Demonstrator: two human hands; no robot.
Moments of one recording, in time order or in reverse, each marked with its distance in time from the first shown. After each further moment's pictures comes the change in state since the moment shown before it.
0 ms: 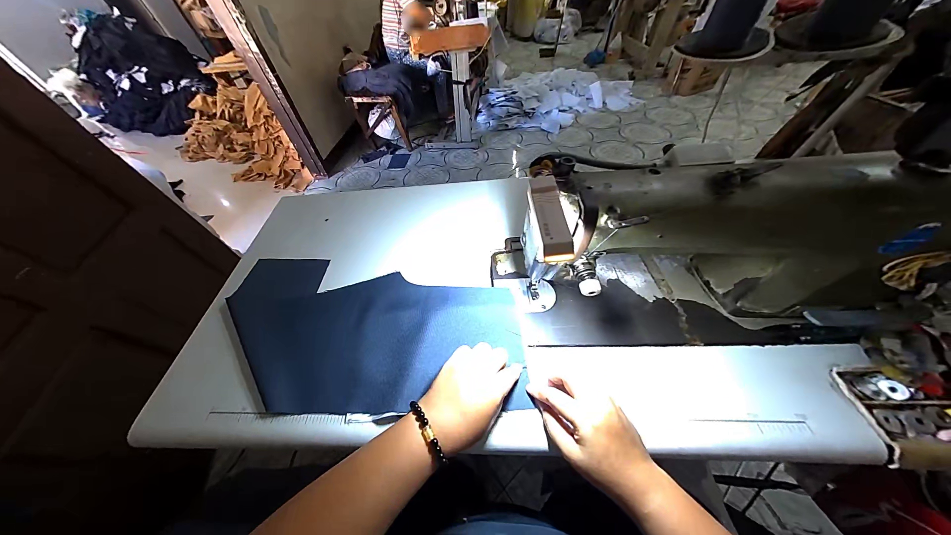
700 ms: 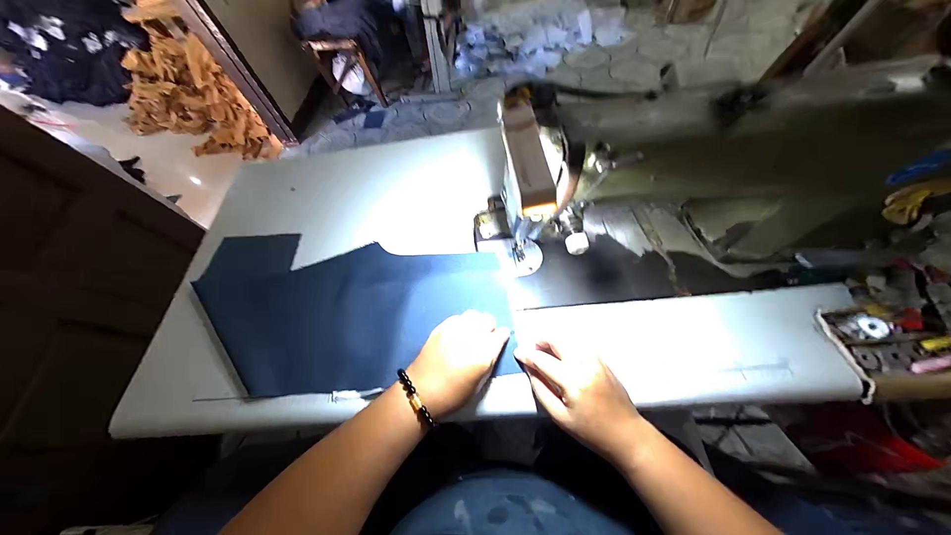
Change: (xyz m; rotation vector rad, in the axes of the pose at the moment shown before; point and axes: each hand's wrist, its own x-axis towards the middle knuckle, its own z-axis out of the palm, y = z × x) left_hand 0.006 -0.009 0.001 -0.050 -0.015 0.052; right_hand 0.003 -0.003 -0.006 0.018 -0.091 0.026
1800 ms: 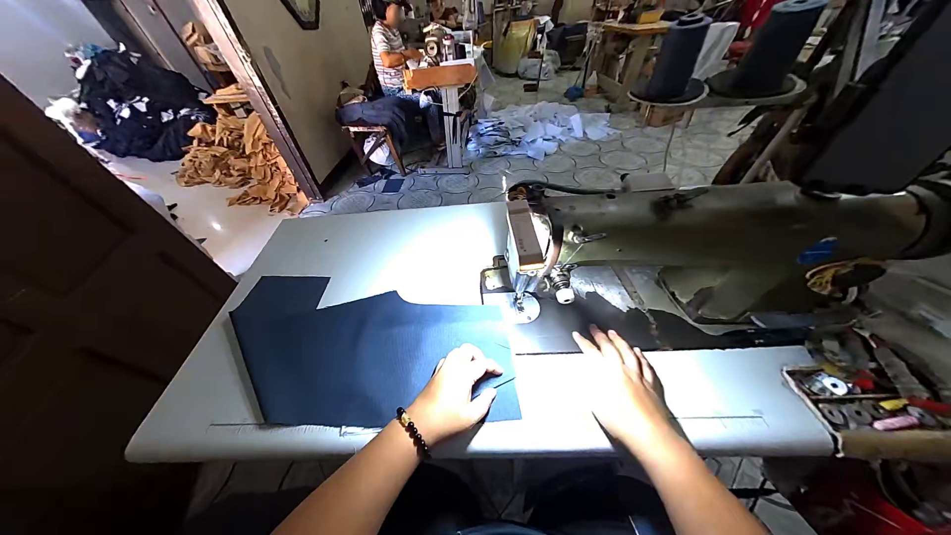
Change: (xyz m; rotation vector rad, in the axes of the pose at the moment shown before) left_hand -0.011 -0.006 0.001 -0.496 -0.123 -0.380; right_hand 0.030 0.028 -0.051 -0.153 -0.267 0.482
